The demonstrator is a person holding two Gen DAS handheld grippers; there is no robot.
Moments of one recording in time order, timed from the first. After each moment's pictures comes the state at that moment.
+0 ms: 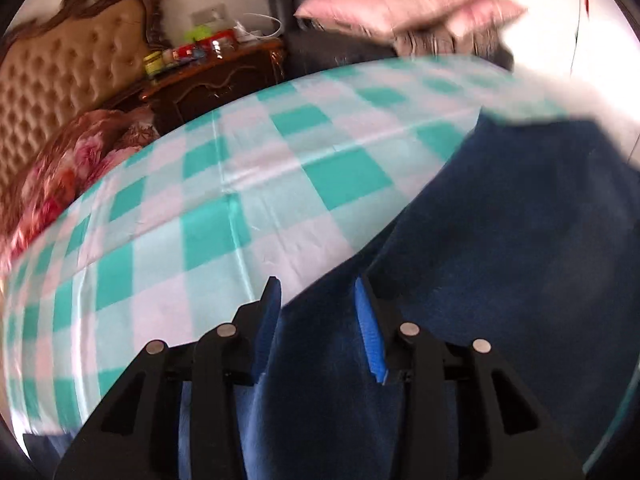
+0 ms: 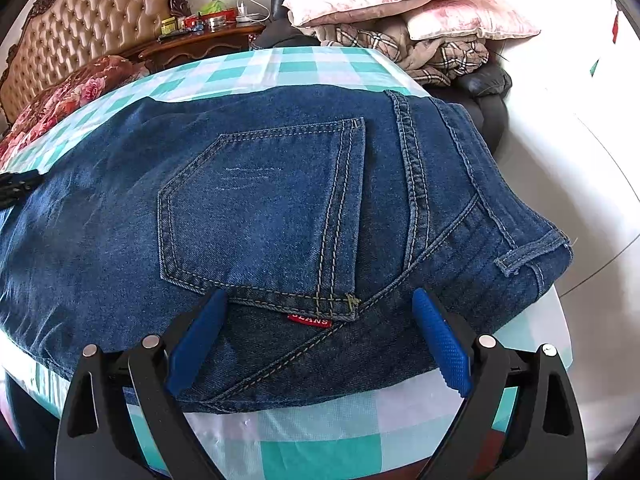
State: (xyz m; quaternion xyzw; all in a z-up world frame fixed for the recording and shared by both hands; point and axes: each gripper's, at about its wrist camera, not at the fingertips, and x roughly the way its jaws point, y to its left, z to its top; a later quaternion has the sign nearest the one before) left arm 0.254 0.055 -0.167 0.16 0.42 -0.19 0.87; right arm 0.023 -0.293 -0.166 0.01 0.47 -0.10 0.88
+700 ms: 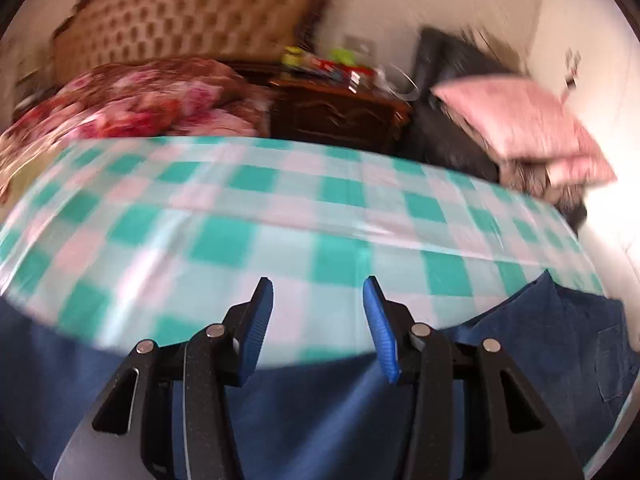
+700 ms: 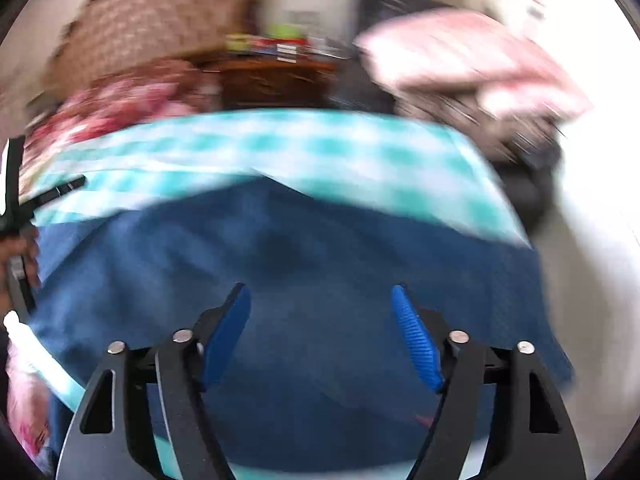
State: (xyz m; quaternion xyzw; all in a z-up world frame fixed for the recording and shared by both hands) left arm 0.229 0.158 -0.124 -0.09 0.37 -0.03 0.93; right arm 0.094 -0.181 -0.086 -0.04 0.43 0.03 0.90
